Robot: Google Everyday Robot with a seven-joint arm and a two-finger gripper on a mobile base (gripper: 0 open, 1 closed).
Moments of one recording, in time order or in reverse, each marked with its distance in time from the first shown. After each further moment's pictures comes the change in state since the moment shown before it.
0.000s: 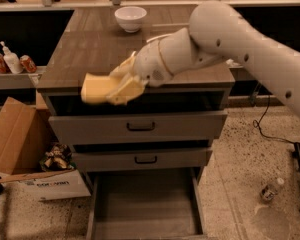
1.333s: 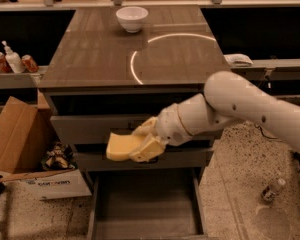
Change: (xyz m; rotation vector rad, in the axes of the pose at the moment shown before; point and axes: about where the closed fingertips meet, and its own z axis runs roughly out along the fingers) arm 0.123 0.101 0.021 -0.088 0.075 0.188
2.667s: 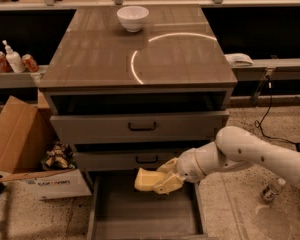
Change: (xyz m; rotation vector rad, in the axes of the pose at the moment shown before) arm 0.191 -0.006 0.043 -0.002 0.027 0.275
